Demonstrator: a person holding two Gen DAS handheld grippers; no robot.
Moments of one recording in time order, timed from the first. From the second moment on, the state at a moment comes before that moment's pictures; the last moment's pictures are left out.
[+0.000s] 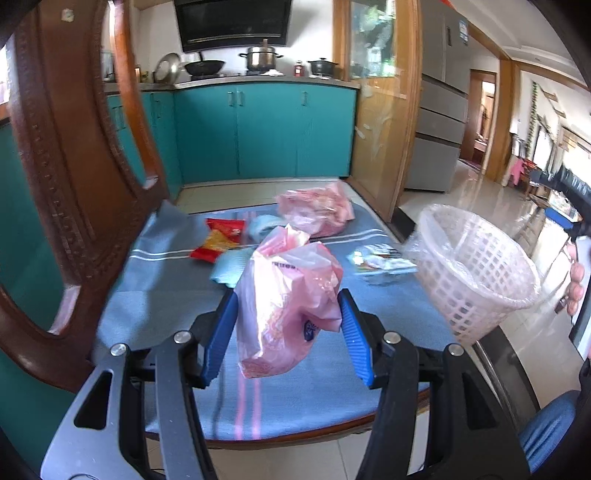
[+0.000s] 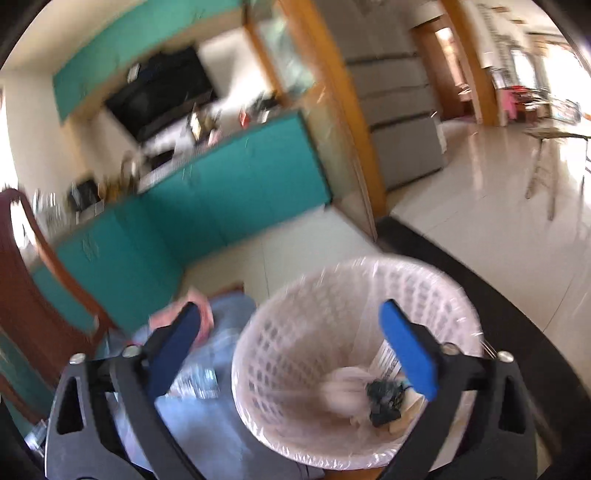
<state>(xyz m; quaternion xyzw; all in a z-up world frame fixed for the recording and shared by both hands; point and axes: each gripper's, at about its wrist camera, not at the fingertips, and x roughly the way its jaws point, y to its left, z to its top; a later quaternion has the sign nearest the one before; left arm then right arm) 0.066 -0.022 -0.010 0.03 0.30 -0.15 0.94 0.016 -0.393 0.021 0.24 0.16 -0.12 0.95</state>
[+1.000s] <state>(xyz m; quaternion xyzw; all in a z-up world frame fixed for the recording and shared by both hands) 0.067 -0.048 0.024 0.03 0.28 -0.16 0.95 0.017 -0.364 0.029 0.22 0.17 -0.10 0.96</state>
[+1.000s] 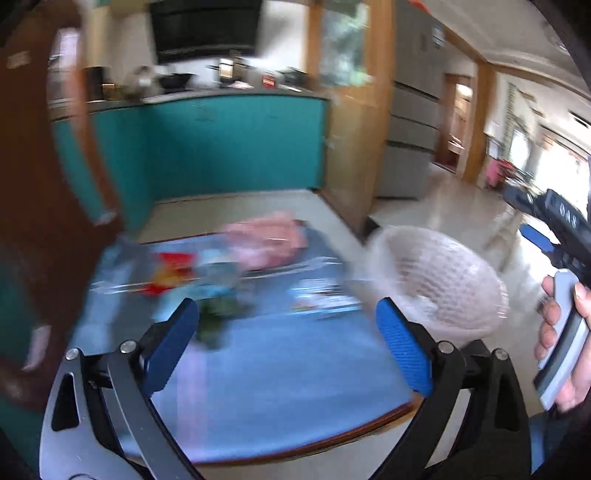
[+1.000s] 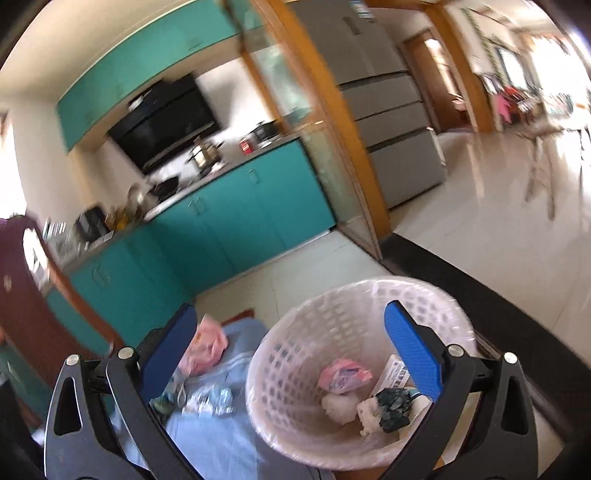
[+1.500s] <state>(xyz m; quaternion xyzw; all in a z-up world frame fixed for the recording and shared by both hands) 0.057 0.016 0.005 -0.01 0.31 -0.11 0.94 0.036 -0.227 0.001 0.10 0.27 0.00 0.96</state>
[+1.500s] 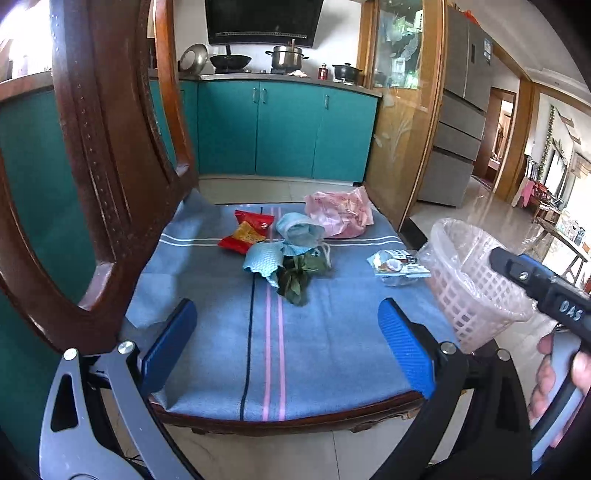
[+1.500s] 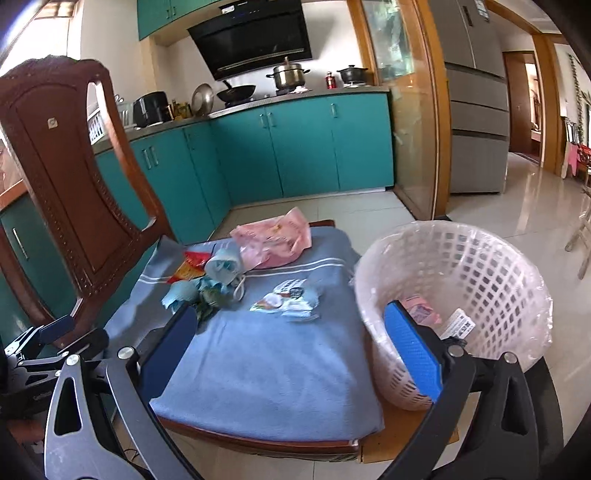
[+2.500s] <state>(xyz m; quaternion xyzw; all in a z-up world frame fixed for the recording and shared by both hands) 0.057 0.015 0.001 -0.01 0.31 -0.12 0.94 0.038 -0.223 -0.008 0.09 0.28 0.00 0.95</state>
